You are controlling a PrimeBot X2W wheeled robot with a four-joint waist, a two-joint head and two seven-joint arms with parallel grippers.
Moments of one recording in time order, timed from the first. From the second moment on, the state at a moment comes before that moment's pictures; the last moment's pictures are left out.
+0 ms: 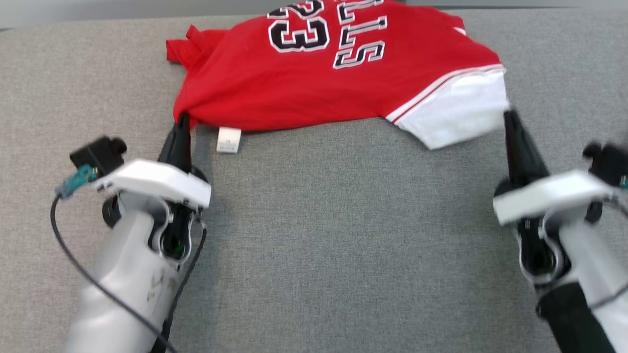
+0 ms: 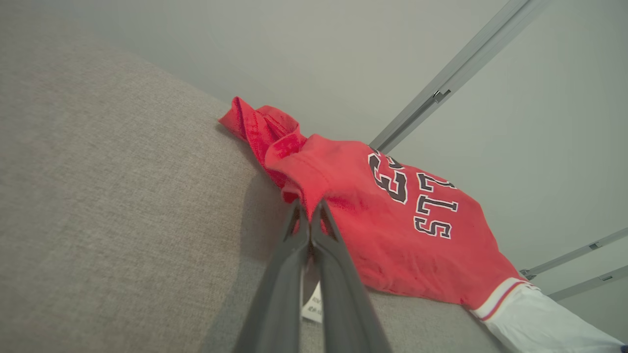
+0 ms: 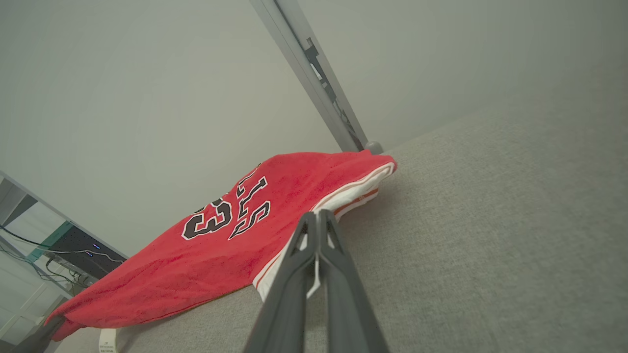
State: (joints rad) left arm -0.74 0.10 -0.34 0.89 -0.95 -0.13 -0.26; right arm -0.58 -0.20 0.29 0.53 0.83 0.13 -0.26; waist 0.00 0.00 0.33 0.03
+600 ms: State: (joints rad) left arm -0.19 0.34 -0.36 0.46 -0.97 -0.07 -0.24; right arm 0.11 -0.25 0.21 0.16 0.91 0.13 -0.19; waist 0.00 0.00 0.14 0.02
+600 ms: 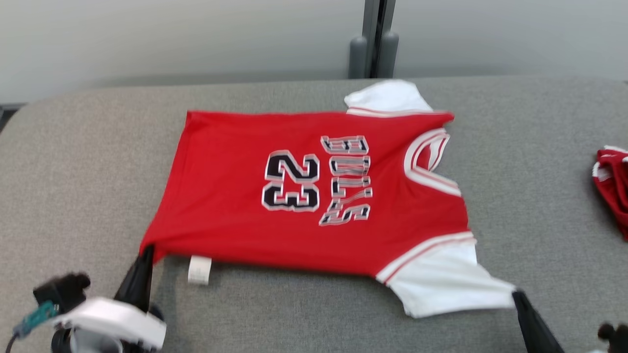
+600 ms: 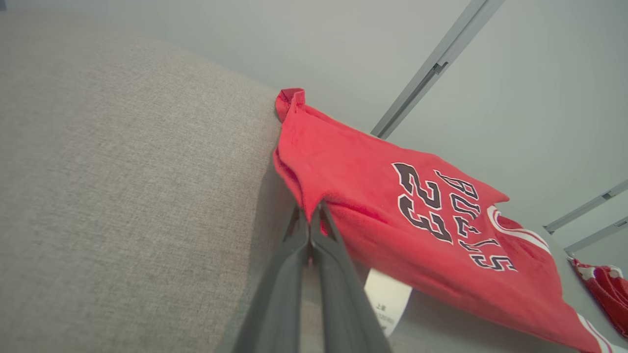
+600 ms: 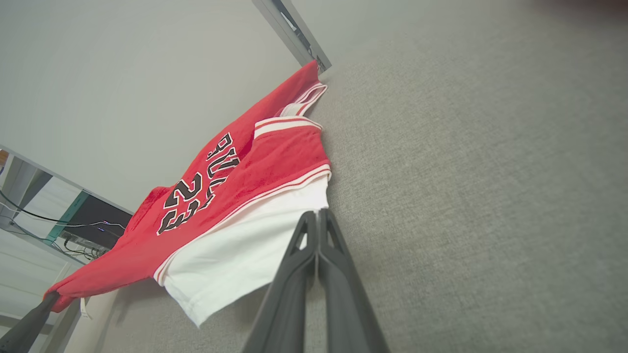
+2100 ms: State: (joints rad) left arm -0.03 0.58 -0.37 -0.03 -0.99 0.22 0.14; right arm -0.13 -0.07 0.00 0.05 0.85 0.13 0.17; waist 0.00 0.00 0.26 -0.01
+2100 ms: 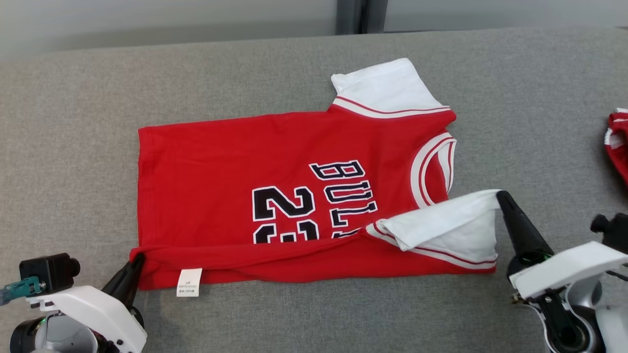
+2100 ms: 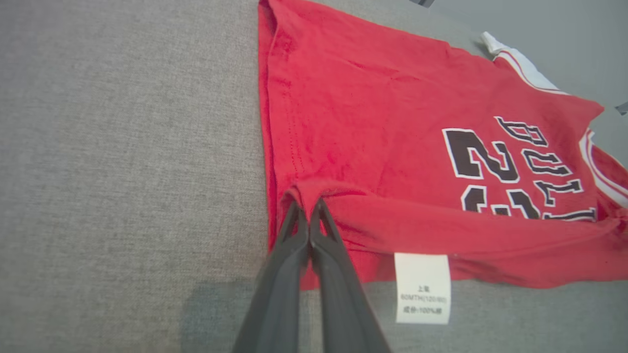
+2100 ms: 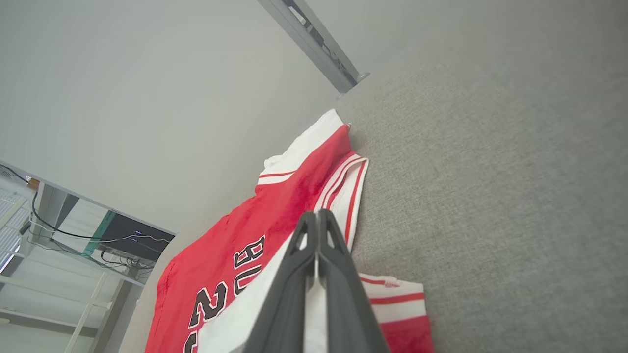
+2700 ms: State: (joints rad) left arm -0.11 0.46 -0.38 0.10 -0.98 0.14 0.00; right arm -0.28 -0.18 0.16 0.21 0.82 0.13 -0.05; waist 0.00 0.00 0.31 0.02
